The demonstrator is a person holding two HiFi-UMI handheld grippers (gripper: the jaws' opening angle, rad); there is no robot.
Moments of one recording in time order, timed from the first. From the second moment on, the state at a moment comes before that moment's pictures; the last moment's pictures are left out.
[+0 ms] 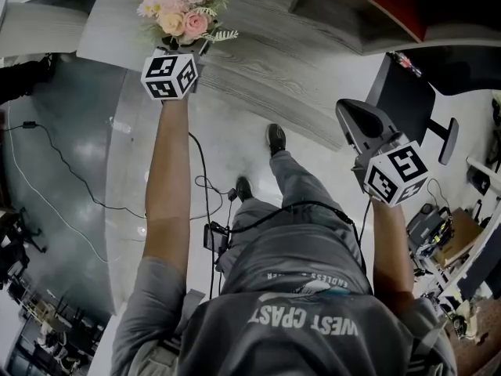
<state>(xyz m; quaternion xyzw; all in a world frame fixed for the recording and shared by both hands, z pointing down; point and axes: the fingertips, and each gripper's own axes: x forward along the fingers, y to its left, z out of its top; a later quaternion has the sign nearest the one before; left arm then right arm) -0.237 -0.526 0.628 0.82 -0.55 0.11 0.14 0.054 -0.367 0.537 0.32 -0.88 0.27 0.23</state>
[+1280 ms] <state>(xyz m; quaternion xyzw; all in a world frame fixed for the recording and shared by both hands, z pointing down) -0.325 -0.316 0.490 0.79 -0.58 0.18 0.10 -0.026 -0.321 0.410 0.24 -0.95 0.15 0.15</state>
